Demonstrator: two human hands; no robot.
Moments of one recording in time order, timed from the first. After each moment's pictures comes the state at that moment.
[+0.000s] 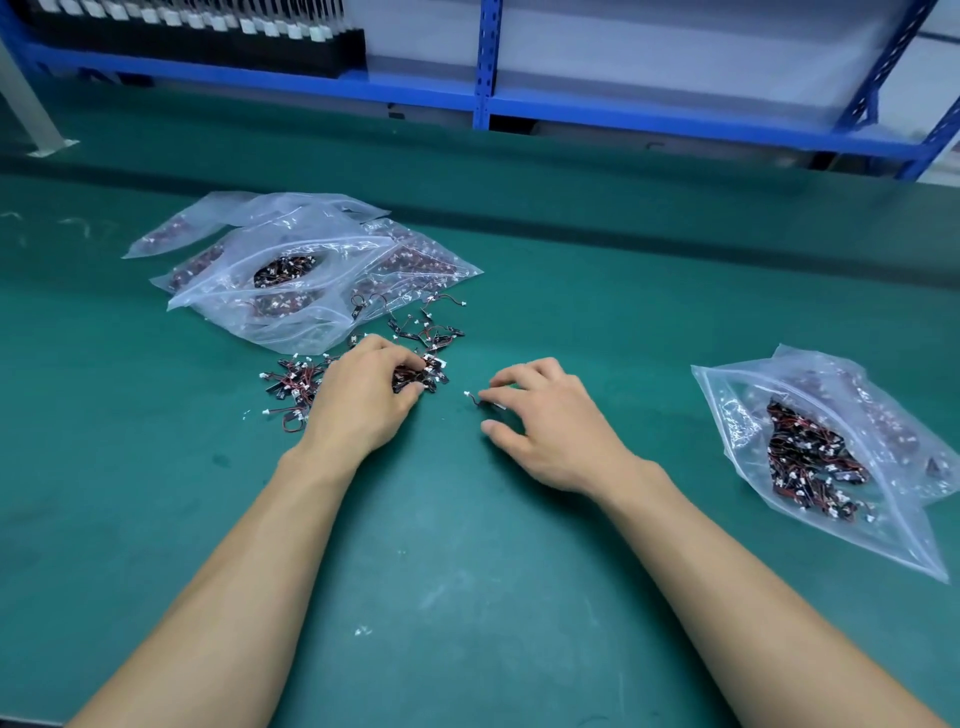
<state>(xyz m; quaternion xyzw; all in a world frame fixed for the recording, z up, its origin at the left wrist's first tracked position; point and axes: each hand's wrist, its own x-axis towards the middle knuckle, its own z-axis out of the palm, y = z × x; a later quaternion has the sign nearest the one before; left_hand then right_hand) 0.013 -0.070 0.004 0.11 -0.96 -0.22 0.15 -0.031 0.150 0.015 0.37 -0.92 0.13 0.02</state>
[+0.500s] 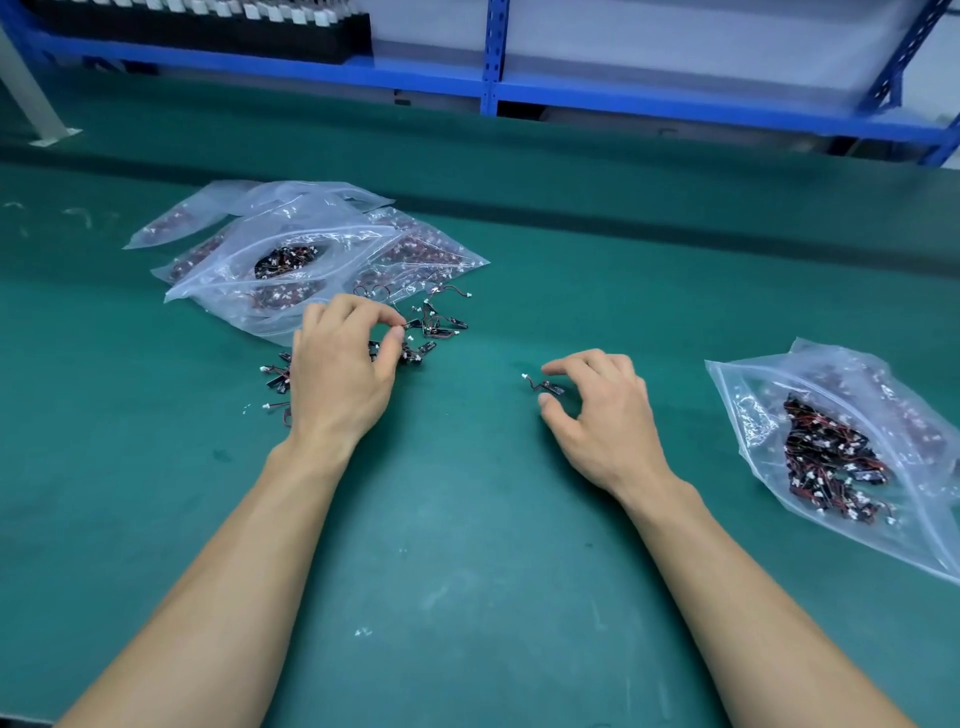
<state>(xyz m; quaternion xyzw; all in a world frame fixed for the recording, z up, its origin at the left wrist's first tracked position) 0.016 -0.075 0.013 0.12 -0.91 -0.23 0.33 -0.036 0.176 -0.002 0.23 -0.93 0.27 0.14</state>
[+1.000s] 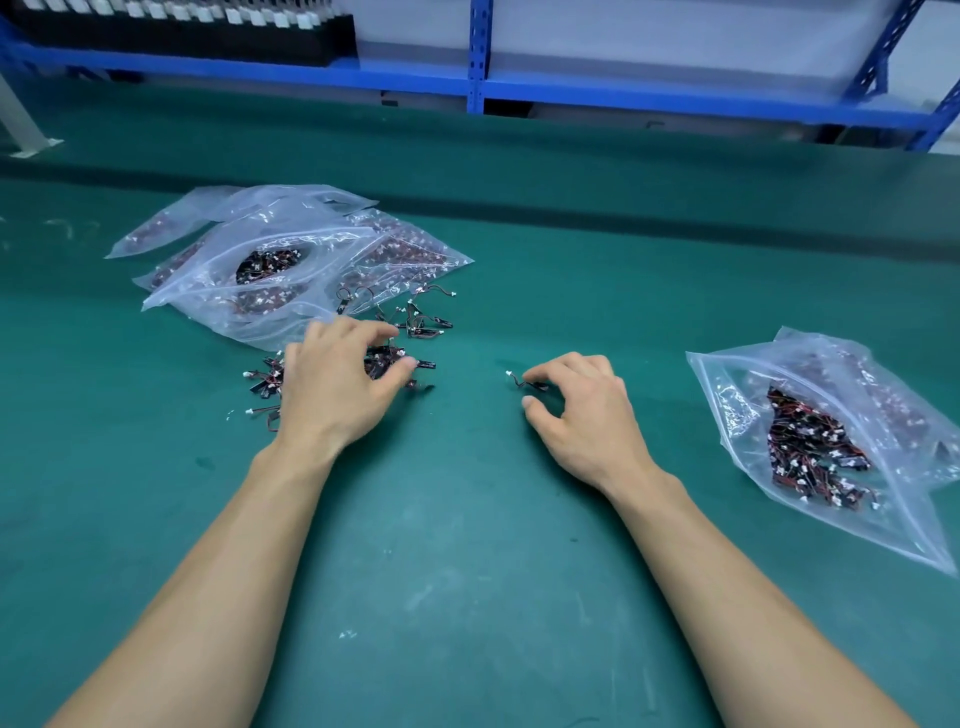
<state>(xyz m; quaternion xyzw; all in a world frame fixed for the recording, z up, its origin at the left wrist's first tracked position) 0.013 -0.075 0.004 0.12 -0.95 -0.19 0.22 -0.038 0.179 -0.004 0.24 -0.93 0.28 0.09</state>
